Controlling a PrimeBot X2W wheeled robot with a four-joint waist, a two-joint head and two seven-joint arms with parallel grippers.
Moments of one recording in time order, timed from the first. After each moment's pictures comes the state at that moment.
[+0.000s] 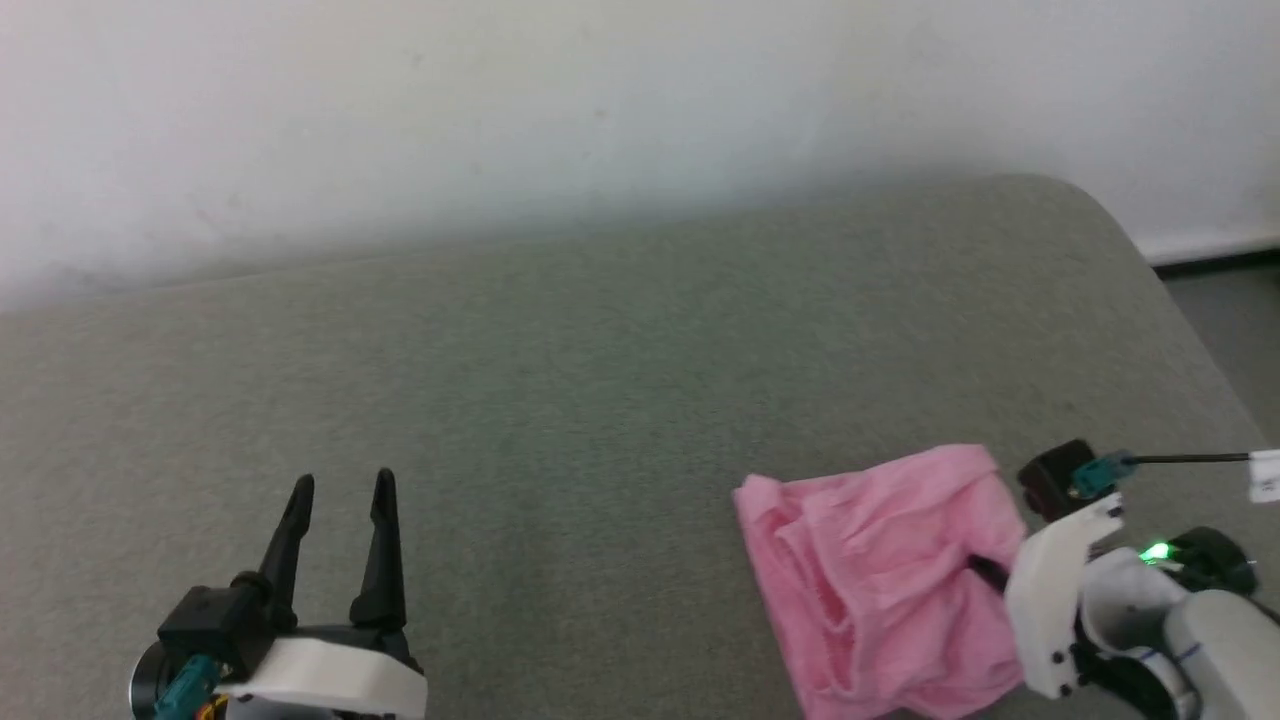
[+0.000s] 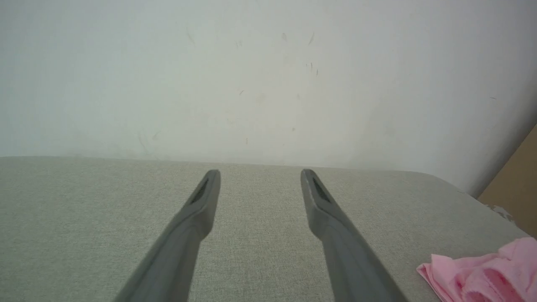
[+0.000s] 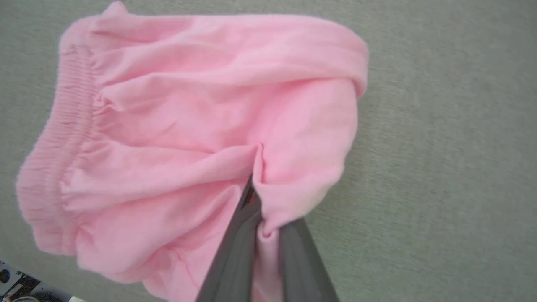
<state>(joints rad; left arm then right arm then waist) 0.07 0.24 -0.14 -0.01 -0.40 0.09 -0.26 -0.22 -0.44 0.41 0.26 0.53 0.13 0.55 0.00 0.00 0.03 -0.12</state>
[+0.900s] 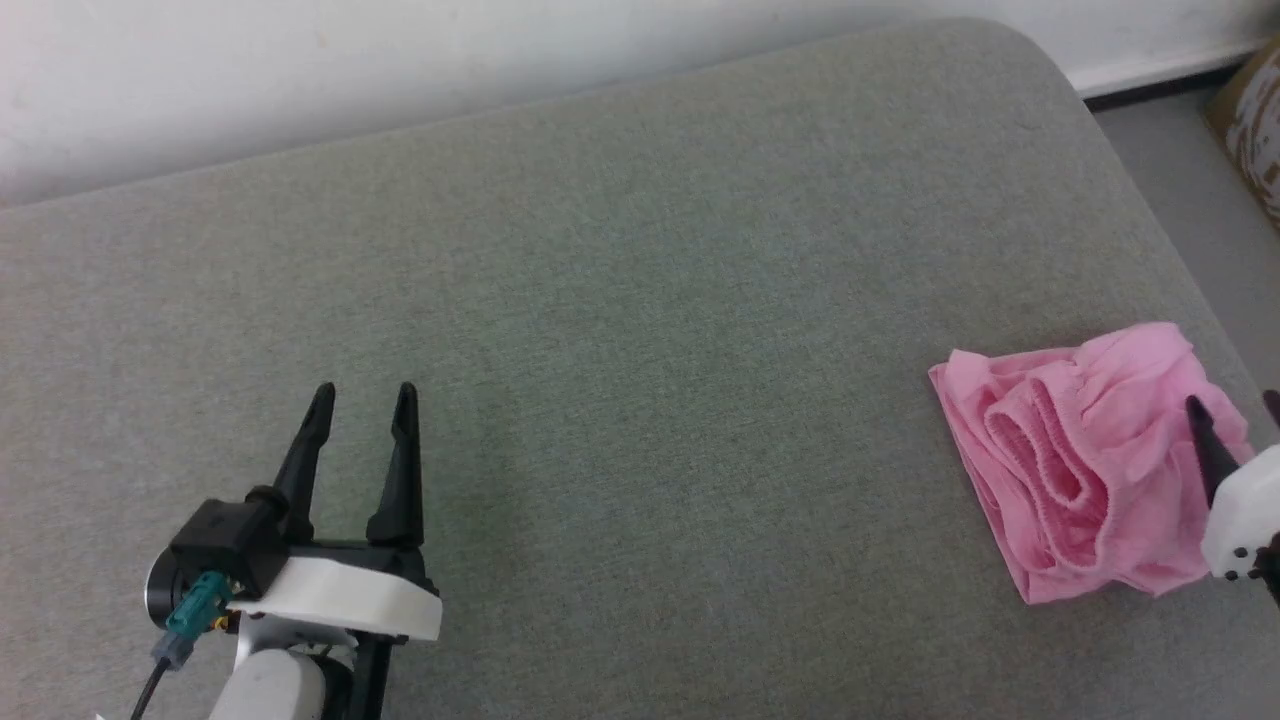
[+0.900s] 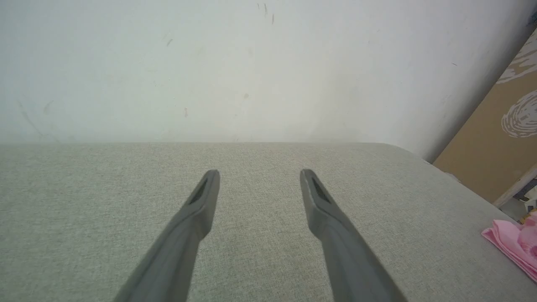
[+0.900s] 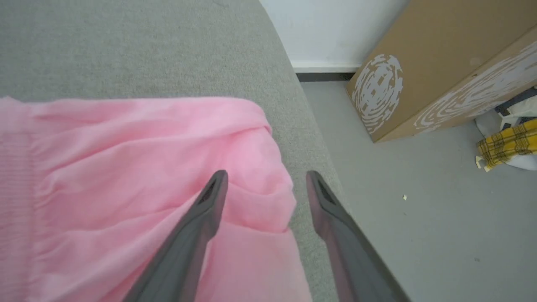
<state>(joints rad) -0.09 0.23 -0.16 0.04 -0.37 0.03 -0.26 -0.32 -0.43 -0.02 0.56 0.24 0.13 0.08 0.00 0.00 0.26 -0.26</state>
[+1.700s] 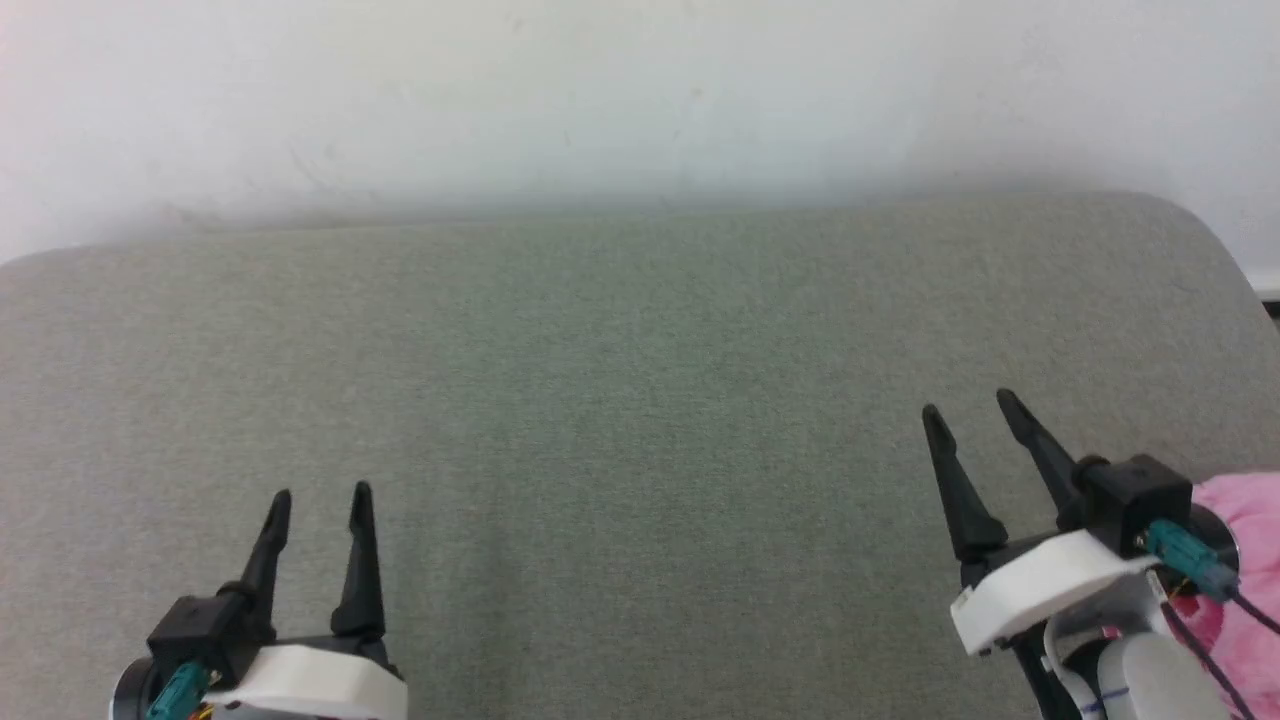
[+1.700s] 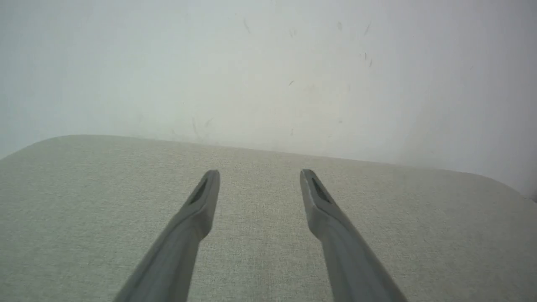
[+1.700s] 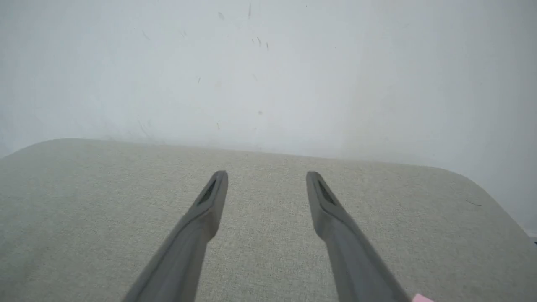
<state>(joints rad) 0.05 0.16 -0.04 0.06 -0.30 0.02 -0.26 -0.10 -0.10 0.08 0.10 0.16 0.13 -0.08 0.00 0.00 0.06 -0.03</state>
